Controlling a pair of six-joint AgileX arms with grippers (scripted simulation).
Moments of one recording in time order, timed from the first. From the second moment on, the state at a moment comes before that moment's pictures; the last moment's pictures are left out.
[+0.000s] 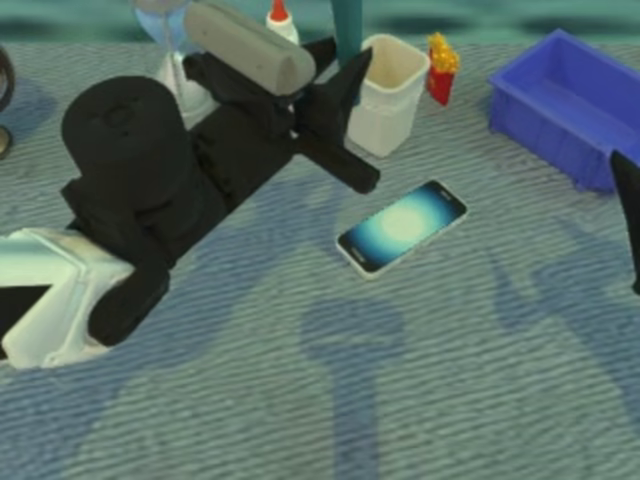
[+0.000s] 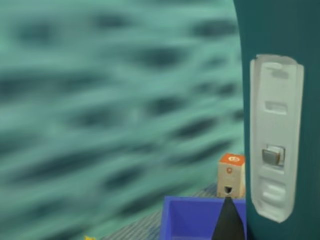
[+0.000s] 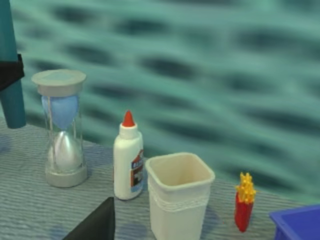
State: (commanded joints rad) left arm -0.62 1.57 0.72 0.96 0.16 0.00; right arm 0.27 0.63 0.39 0.23 -0.19 -0.03
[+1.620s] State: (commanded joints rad) left arm -0.62 1.57 0.72 0.96 0.16 0.00; right arm 0.61 1.61 1.06 0.52 -0.26 -0.06
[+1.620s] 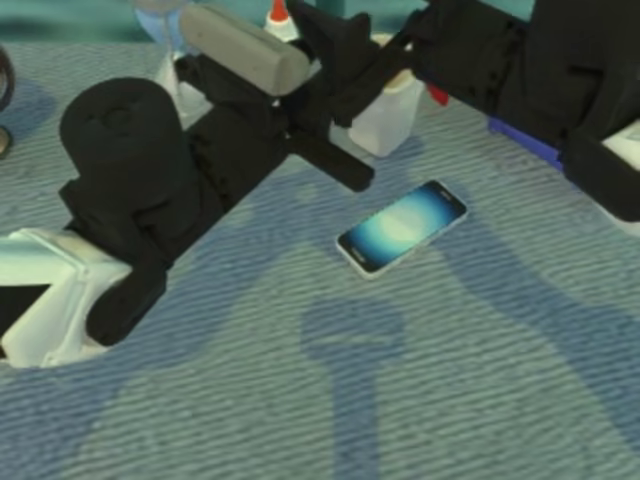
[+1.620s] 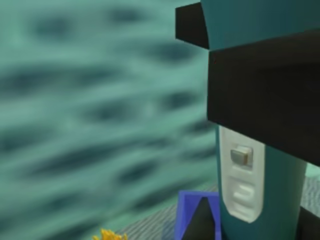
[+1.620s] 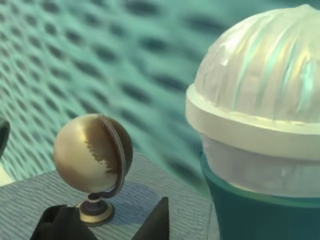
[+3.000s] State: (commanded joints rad) left arm -0.62 1.57 0.72 0.96 0.16 0.00; right arm 0.61 1.61 1.06 0.52 -0.26 -0.06
